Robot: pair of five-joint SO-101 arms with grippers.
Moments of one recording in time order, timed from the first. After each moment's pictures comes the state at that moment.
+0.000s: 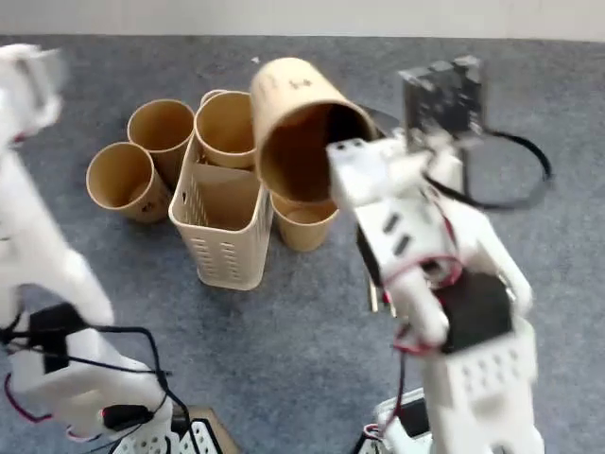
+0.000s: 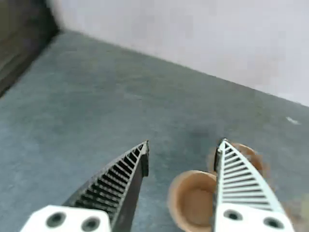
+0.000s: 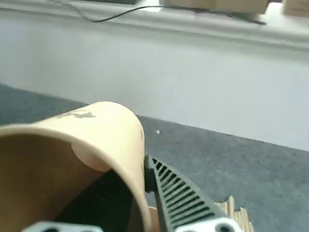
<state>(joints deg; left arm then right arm) -31.3 7.0 -67.6 101.4 7.8 -25.5 -39.0 6.5 52.0 0.2</state>
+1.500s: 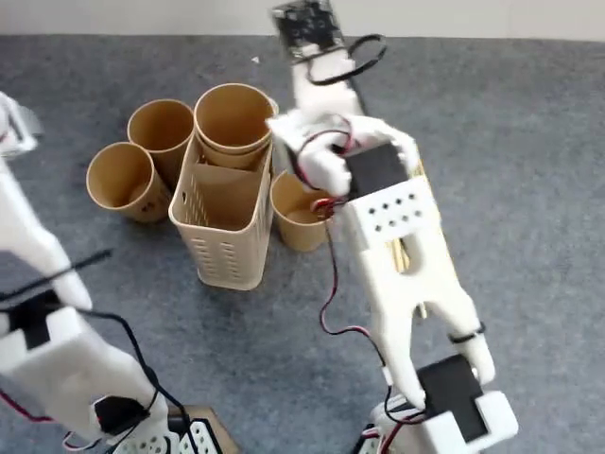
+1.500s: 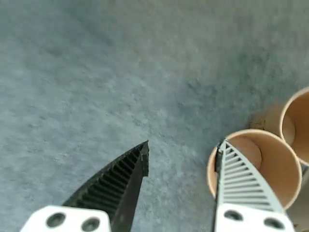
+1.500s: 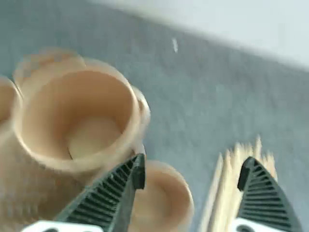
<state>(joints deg) -34.8 17.9 -44.6 95.2 4.1 -26.3 -8.8 -13.0 69.2 3.1</state>
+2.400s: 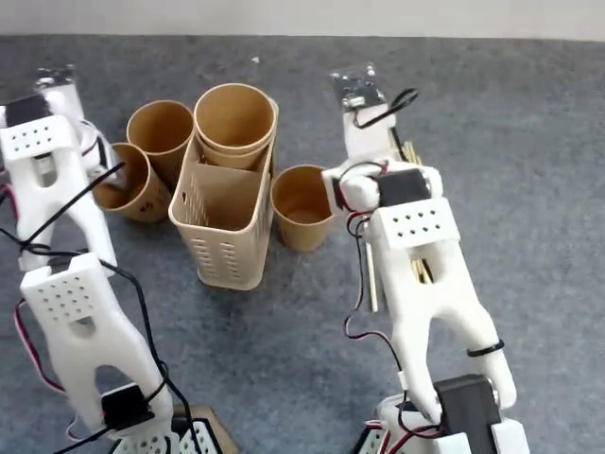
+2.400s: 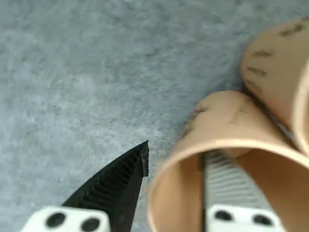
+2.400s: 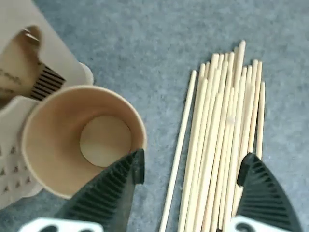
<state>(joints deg) -26.4 40.3 -44.5 94.0 -2.2 -18.8 -13.4 16.7 56.4 3.8</state>
